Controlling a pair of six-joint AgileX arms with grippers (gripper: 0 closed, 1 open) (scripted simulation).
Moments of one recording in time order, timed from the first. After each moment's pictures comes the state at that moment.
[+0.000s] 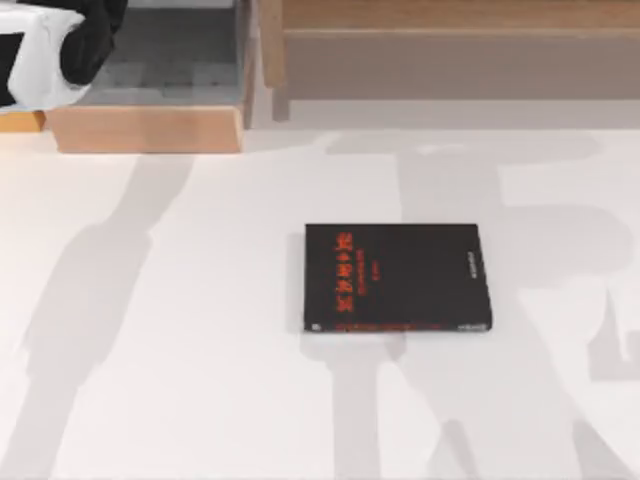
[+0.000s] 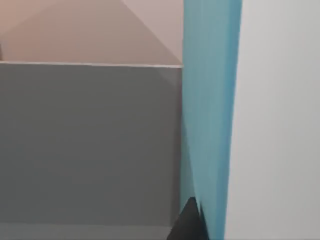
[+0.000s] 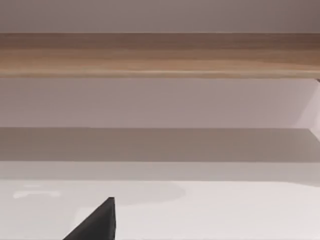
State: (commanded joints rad) left arm -0.26 1.97 1.39 0.58 -0.21 -0.01; right arm 0.00 0.00 0.00 0.00 0.00 0.00
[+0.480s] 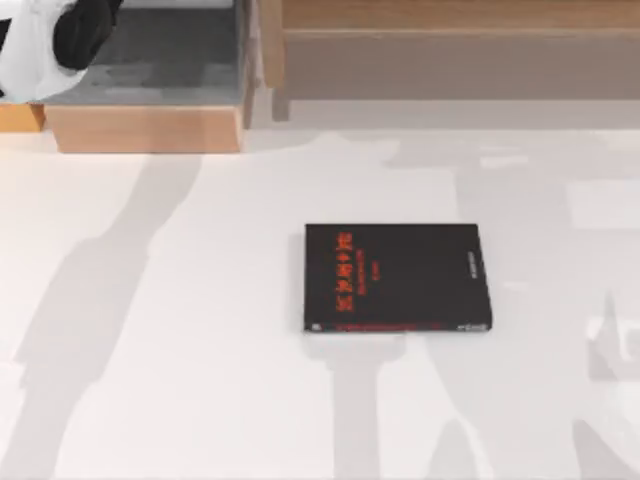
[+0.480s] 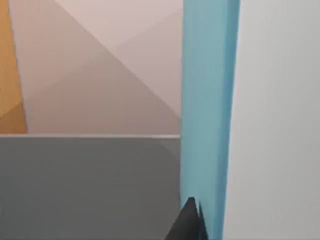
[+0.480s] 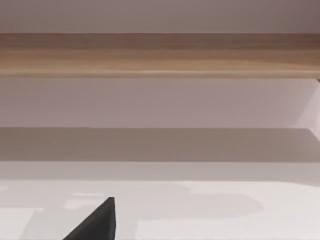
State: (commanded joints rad) left arm -0.29 1.89 1.39 0.56 -0.28 0.05; right arm 0.00 0.00 0.00 0.00 0.00 0.00
